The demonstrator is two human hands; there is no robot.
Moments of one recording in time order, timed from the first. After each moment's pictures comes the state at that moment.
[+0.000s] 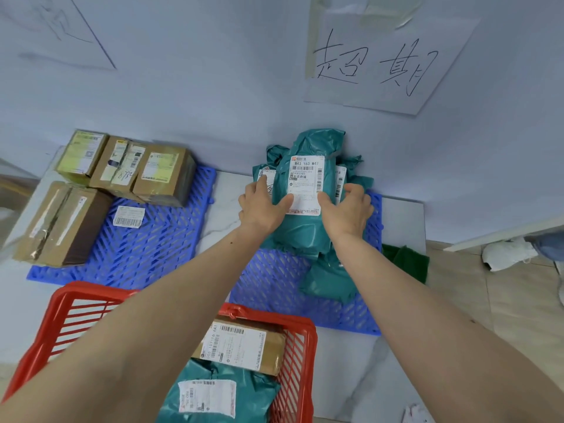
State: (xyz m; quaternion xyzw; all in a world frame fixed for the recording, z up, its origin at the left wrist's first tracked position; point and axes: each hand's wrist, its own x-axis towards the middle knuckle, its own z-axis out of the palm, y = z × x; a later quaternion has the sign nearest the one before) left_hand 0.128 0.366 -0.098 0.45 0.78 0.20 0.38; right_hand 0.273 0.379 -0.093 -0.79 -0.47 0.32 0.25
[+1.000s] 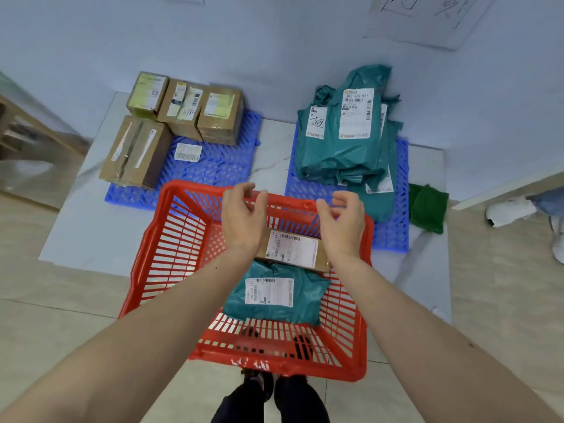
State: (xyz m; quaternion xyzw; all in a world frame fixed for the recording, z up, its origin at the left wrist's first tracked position) left_hand 0.014 0.110 -0.085 0.40 0.78 0.41 0.25; right_hand 0.174 0.130 -0.078 -0.72 -0.49 0.33 0.37
